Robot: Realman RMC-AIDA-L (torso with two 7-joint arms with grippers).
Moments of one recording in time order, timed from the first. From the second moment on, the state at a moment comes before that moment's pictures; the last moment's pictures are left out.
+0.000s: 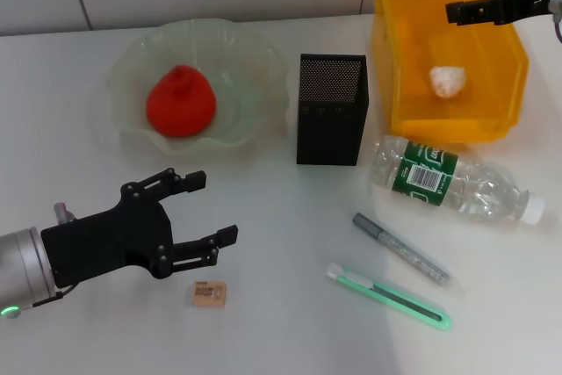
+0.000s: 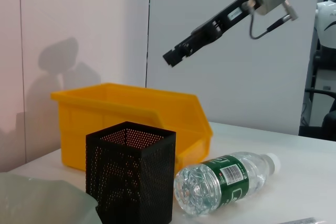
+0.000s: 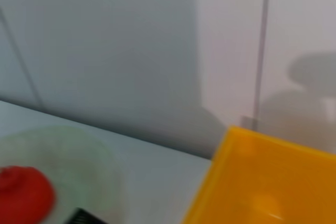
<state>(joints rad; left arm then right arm) -0.40 -2.06 1.09 0.47 1.56 1.45 -0.94 0.46 2.08 -1.00 -1.53 -2.44 -1.27 2.49</state>
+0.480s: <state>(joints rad) -0.40 -2.06 1.09 0.47 1.56 1.44 -0.94 0.16 2.09 -1.01 -1.57 -1.89 -1.35 2.06</state>
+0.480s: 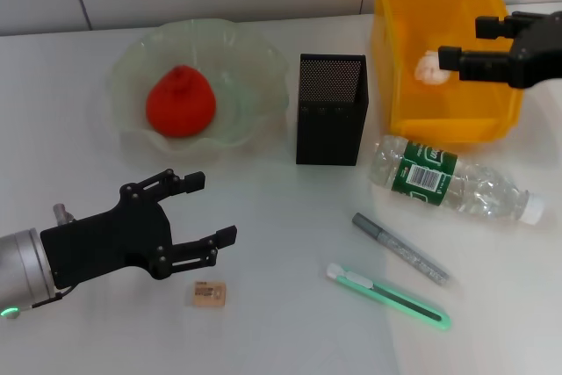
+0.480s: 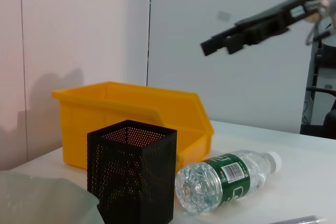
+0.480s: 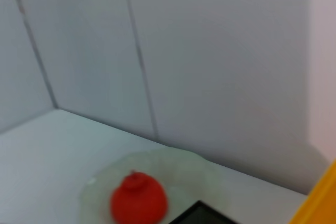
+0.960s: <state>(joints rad) -0.40 -2.06 1.09 0.46 1.56 1.44 -0.94 0.04 2.08 -0.80 -0.90 -1.57 -1.51 1.28</state>
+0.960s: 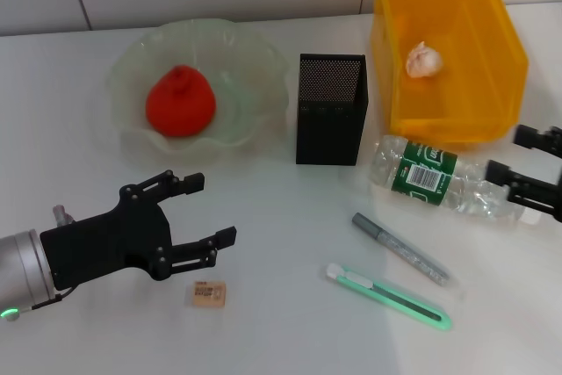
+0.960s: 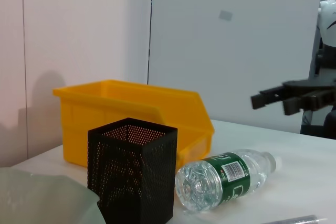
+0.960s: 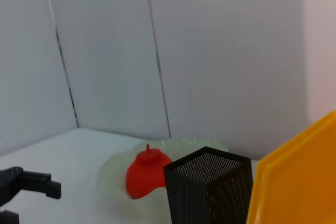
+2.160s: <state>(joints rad) -0.43 -2.07 1.11 0.46 1.56 1.42 -0.95 0.15 2.08 -0.41 -1.18 -2.15 -1.69 1.60</state>
